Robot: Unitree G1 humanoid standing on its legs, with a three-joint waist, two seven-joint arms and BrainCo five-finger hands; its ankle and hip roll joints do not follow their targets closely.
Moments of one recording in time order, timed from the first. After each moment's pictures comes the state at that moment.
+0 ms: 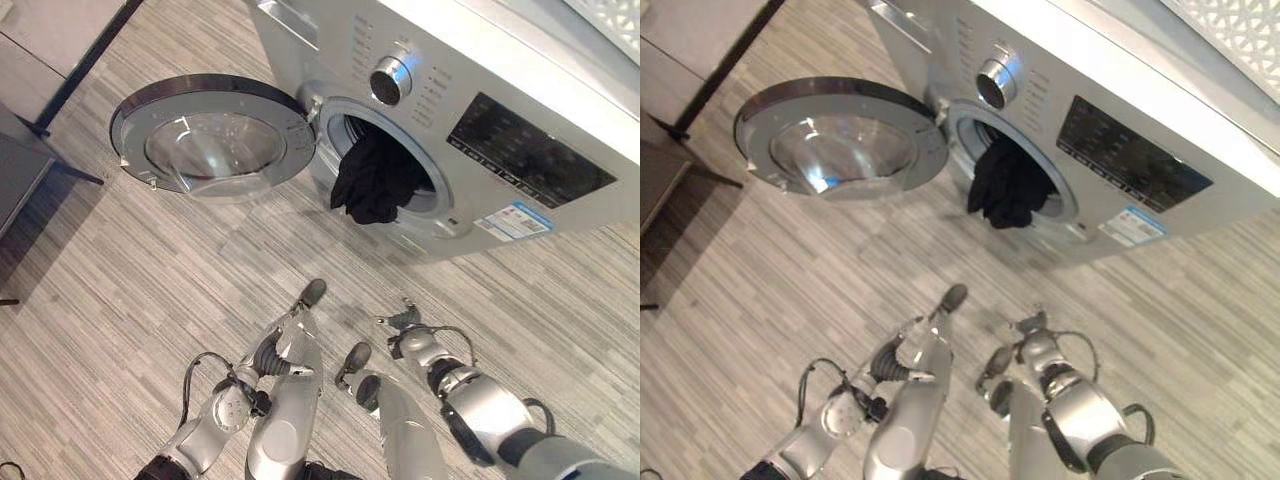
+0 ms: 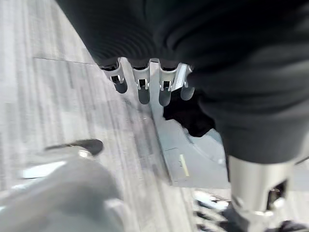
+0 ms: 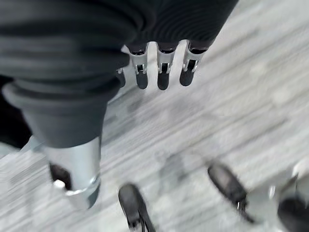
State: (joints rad) left arm -0.05 0.46 -0.54 0.16 0.19 -0.09 0.20; right arm -0.69 -0.10 0.39 1.38 0.22 -0.02 -0.37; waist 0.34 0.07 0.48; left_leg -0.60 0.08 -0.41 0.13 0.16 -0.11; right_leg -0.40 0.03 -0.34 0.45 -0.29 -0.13
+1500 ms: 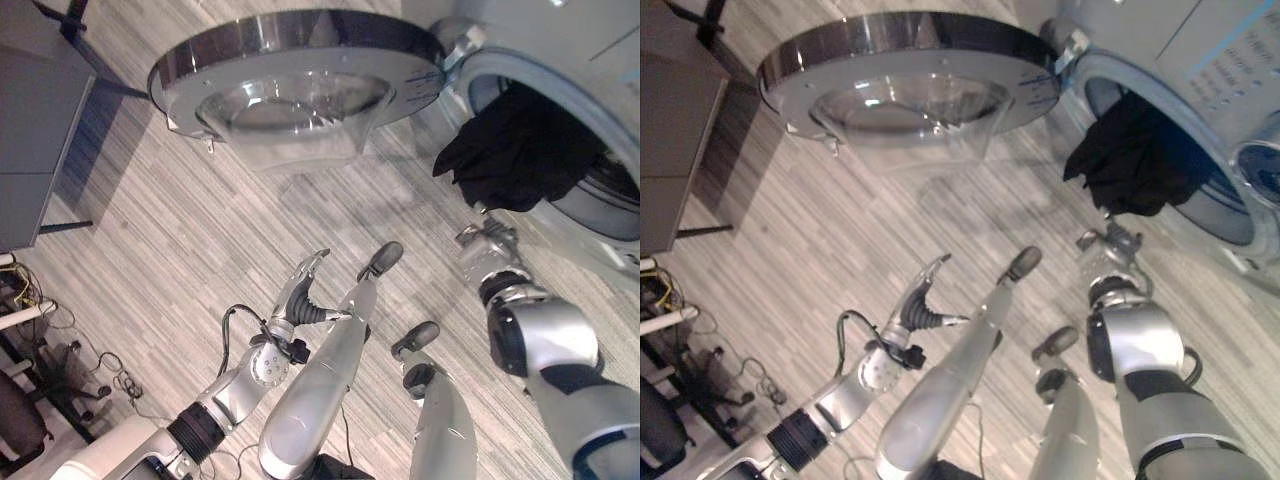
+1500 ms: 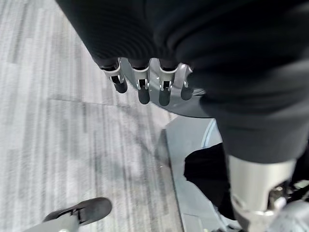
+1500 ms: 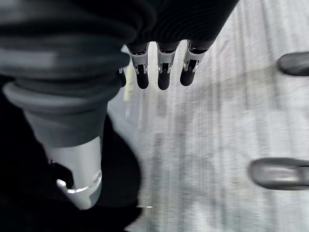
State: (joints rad) left arm -0.28 0.40 -0.68 0.13 0.17 -0.05 0.43; right arm -1.17 -0.43 -0.02 1.47 0.83 -0.12 -0.56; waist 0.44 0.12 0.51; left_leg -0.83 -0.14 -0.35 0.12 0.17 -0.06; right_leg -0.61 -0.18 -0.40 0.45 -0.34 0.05
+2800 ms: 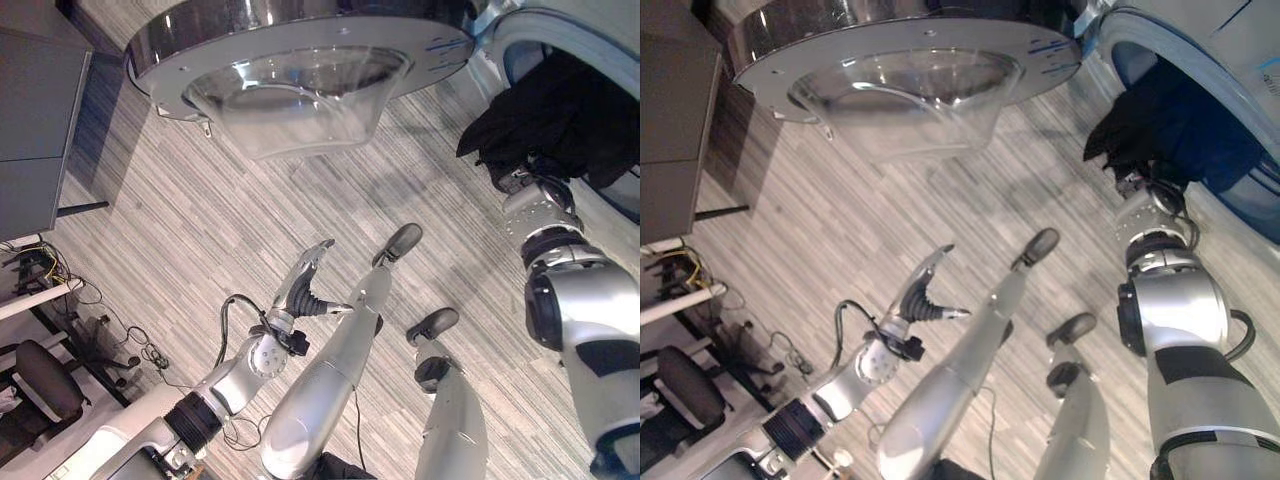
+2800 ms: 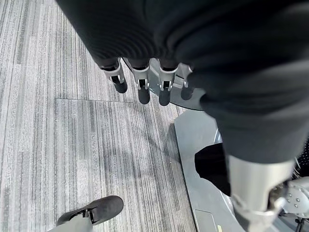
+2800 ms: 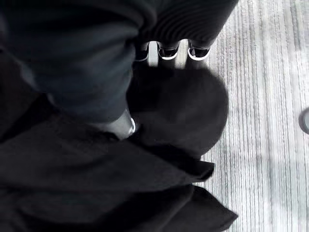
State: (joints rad) left arm -0.33 0.43 -0.68 0.12 0.16 -0.09 0.41; right arm -1.29 -0.52 0.10 1.46 0.99 -0.12 -0.43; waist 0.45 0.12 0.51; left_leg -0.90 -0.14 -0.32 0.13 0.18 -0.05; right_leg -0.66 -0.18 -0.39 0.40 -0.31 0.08
